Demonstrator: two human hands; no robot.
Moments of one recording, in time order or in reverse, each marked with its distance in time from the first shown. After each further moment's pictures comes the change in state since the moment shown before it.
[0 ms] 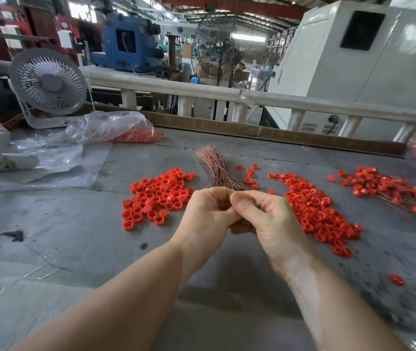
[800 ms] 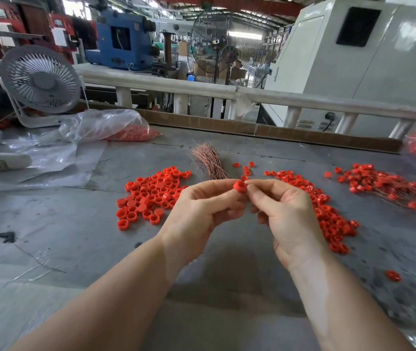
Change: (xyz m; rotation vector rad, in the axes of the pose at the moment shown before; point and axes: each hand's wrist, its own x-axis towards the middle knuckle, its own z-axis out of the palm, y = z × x) left_hand 0.003 0.006 -0.010 -0.378 -0.067 -0.167; right_hand 0.002 -0.009 -0.010 0.019 0.308 0.015
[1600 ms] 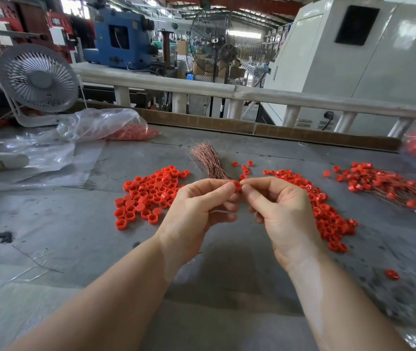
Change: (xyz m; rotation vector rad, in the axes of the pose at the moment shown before) left_hand -0.002 0.000 -0.001 0.063 0.037 0.019; right_hand -0.002 -0.002 0.001 -0.037 -0.029 -0.110
